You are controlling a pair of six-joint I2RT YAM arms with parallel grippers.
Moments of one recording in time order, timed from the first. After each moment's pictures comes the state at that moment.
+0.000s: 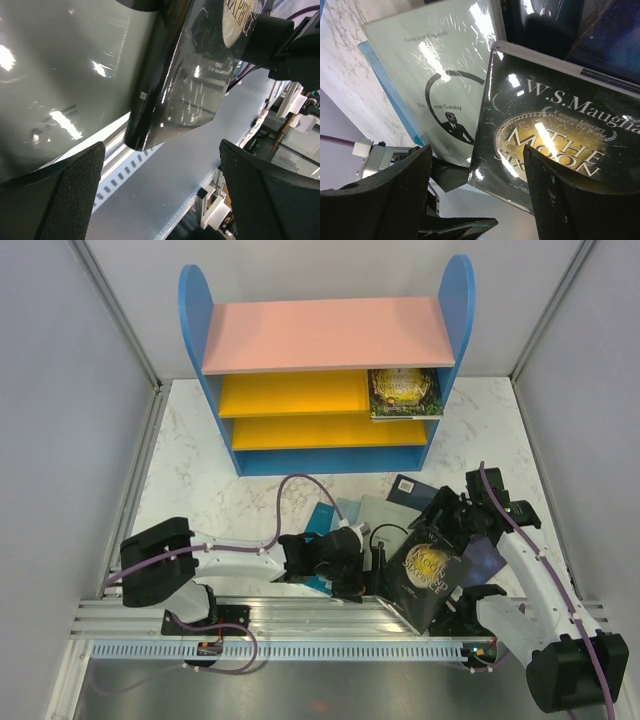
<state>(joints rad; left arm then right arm) -1.27 1.52 0.75 0.01 0.23 -1.20 0.12 0.91 0.71 -0.92 -0.36 0.82</state>
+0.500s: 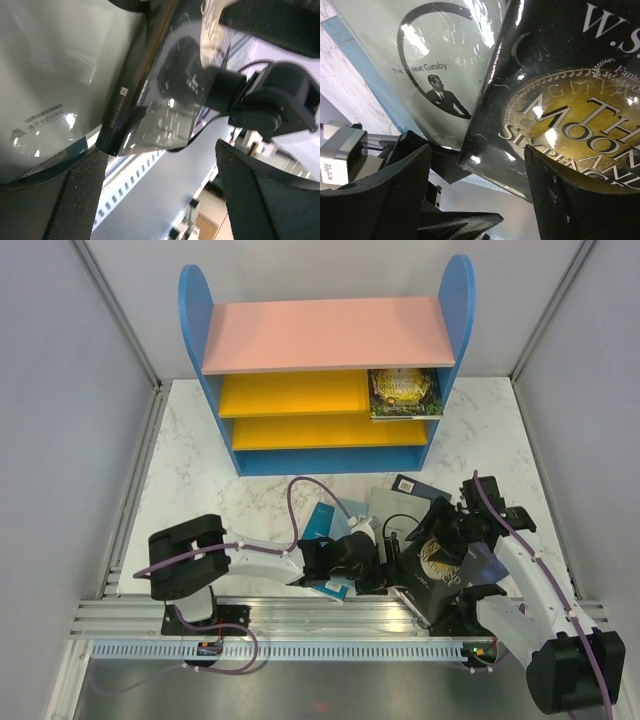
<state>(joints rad) -1.30 1.69 0.80 0.27 0.11 -1.34 0.12 0.91 0.64 -0.92 -0.41 0.78</state>
